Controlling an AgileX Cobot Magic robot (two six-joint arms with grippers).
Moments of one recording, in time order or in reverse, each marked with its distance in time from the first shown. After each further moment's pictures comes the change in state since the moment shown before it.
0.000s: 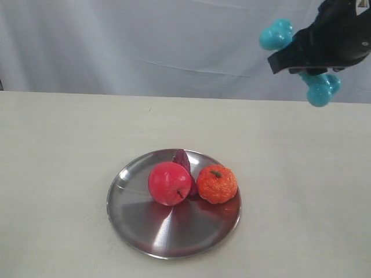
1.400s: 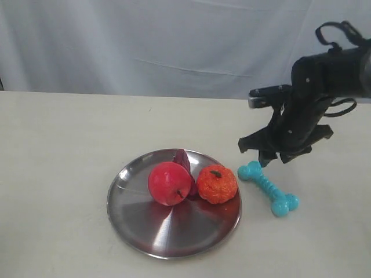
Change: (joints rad) left arm 0.000 0.000 0.000 0.000 0.000 0.000; right arm -0.119 0.514 -0.004 0.188 -0.013 0.035
